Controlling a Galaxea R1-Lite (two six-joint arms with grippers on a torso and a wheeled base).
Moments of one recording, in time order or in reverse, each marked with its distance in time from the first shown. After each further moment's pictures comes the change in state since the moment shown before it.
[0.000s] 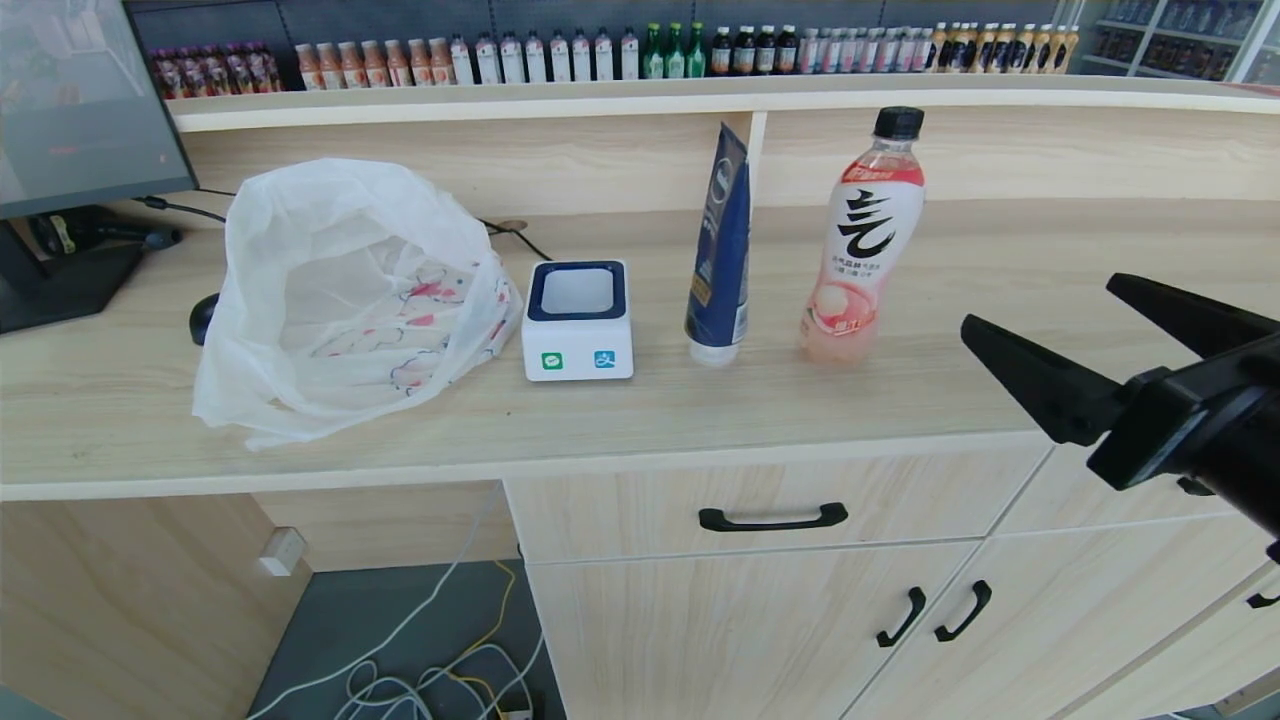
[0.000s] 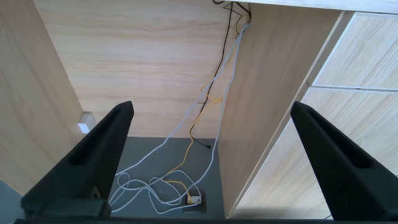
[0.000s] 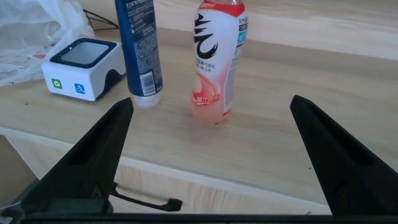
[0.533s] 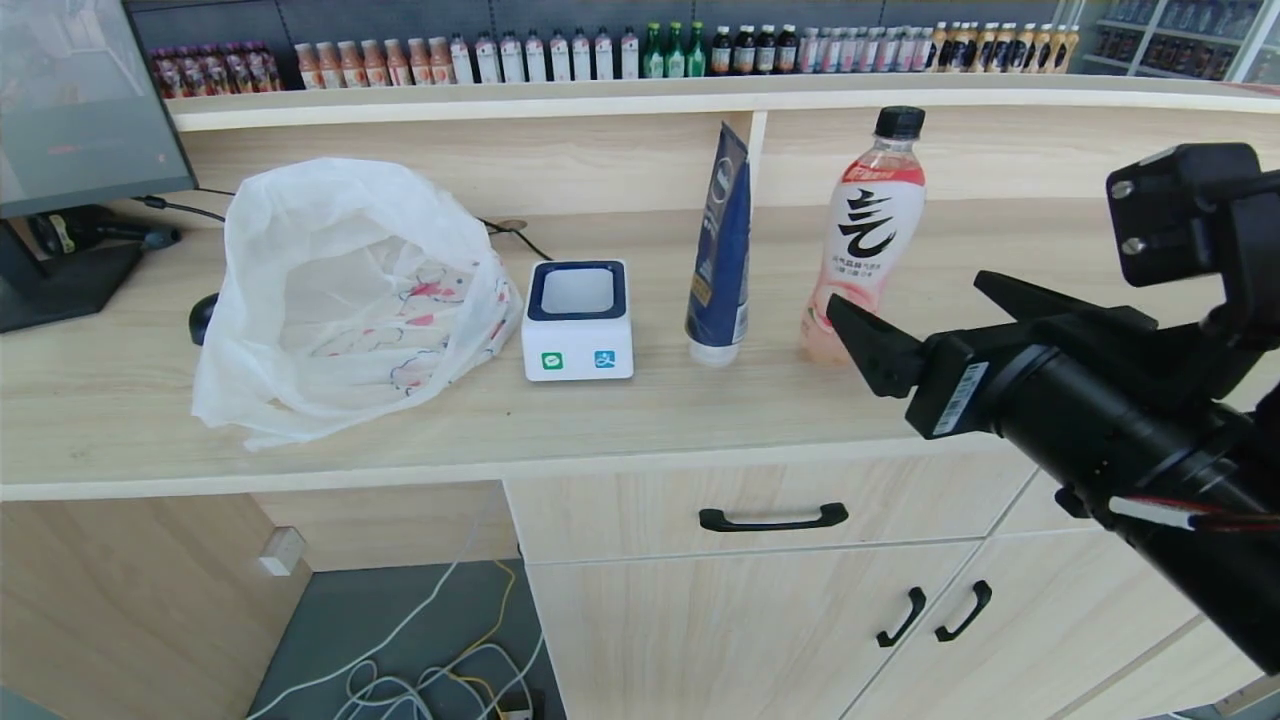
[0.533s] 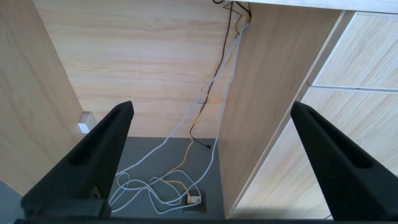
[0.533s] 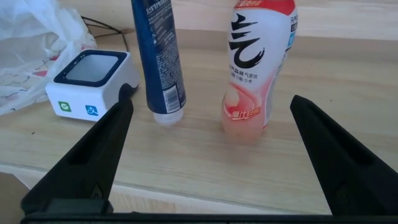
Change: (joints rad) left arm 0.000 0.000 0.000 0.000 0.000 0.000; right arm 0.119 0.236 -0.154 -0.060 -0.184 0.047
